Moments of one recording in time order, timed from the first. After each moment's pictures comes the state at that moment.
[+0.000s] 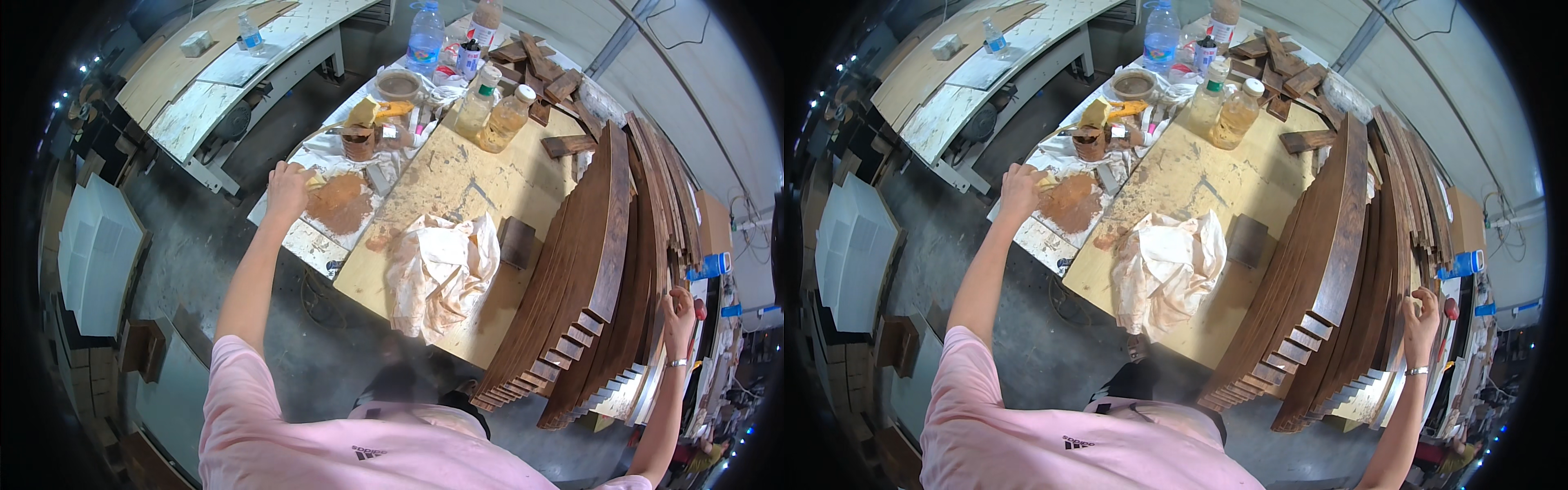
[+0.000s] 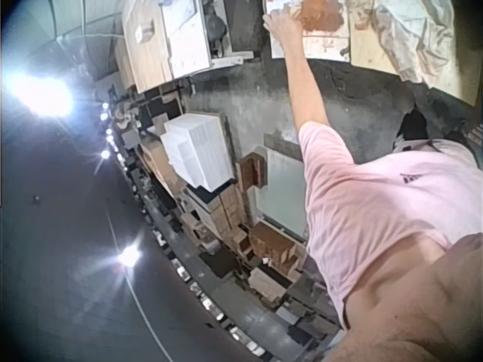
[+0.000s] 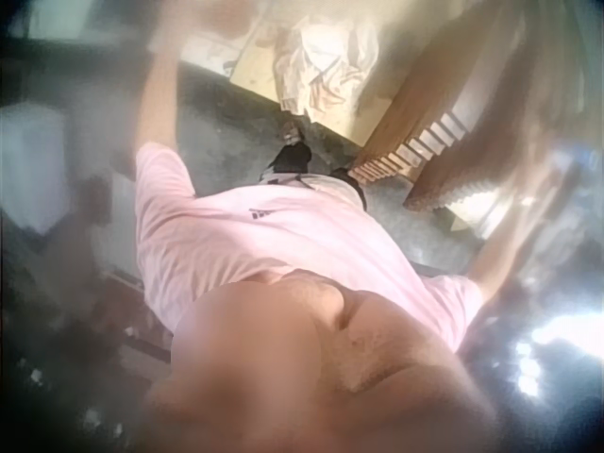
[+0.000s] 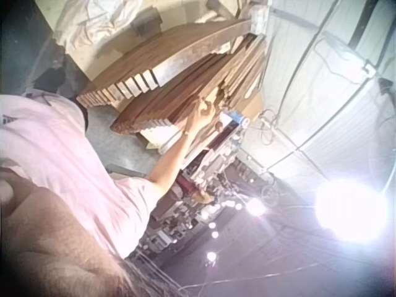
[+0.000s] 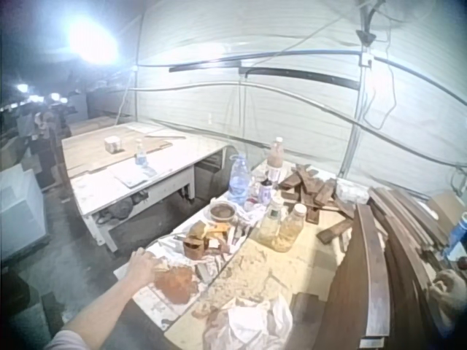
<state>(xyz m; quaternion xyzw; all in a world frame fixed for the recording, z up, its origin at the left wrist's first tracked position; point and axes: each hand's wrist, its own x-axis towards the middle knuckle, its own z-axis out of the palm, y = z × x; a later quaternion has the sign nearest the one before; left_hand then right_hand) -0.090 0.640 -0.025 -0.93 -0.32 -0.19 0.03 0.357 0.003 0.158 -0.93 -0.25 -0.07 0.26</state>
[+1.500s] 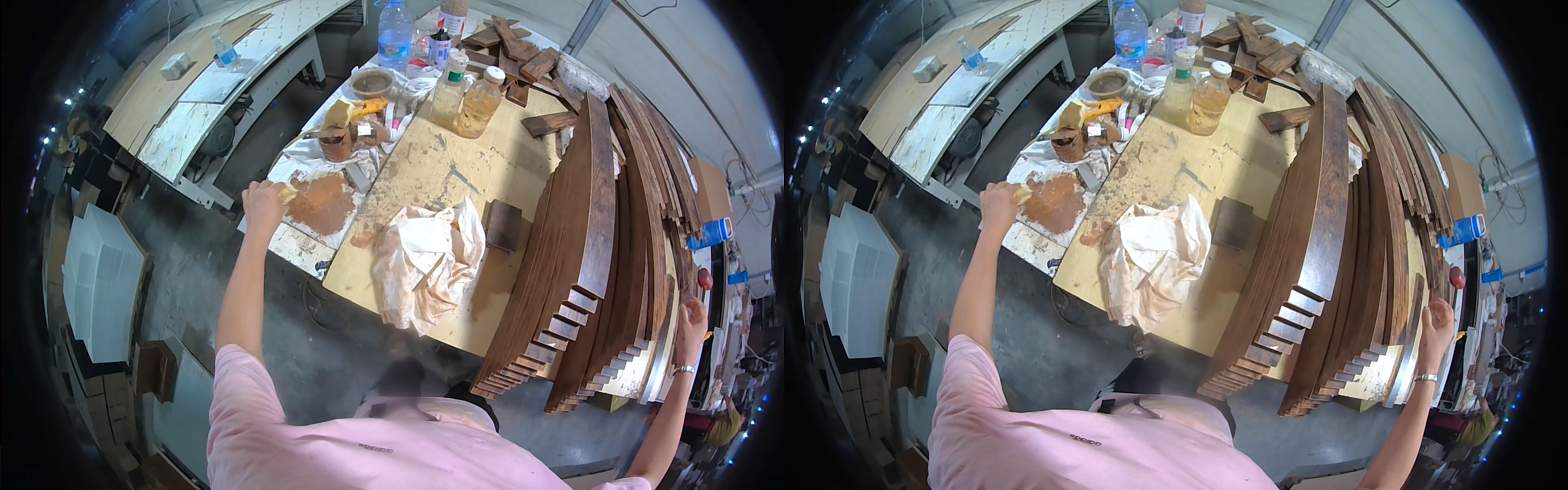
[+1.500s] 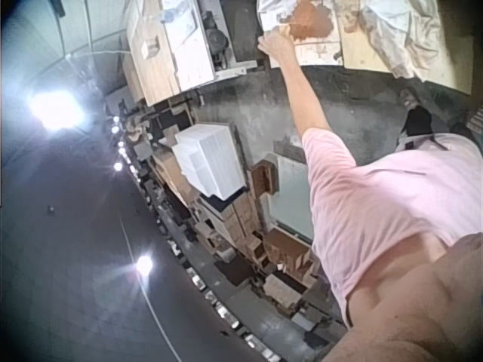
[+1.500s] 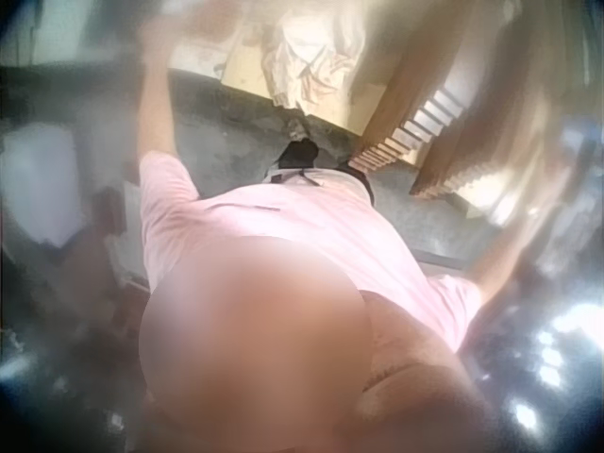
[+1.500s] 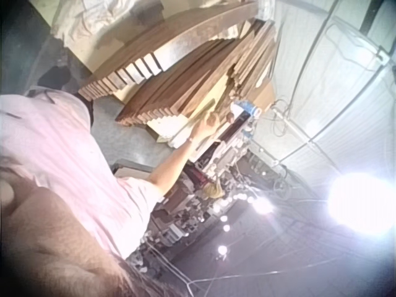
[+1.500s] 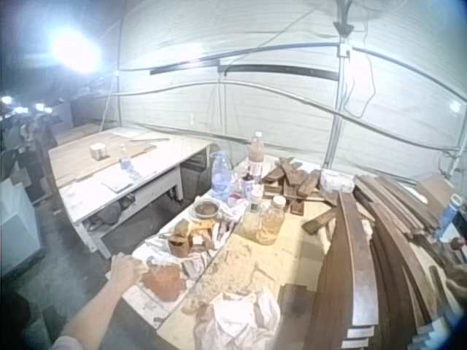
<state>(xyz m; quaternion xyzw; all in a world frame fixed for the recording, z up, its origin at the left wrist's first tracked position) -0.105 0.638 -0.028 -0.91 -0.38 -0.15 0.06 0.364 -0.120 0.145 -0.93 -0.18 -0.09 0.30</state>
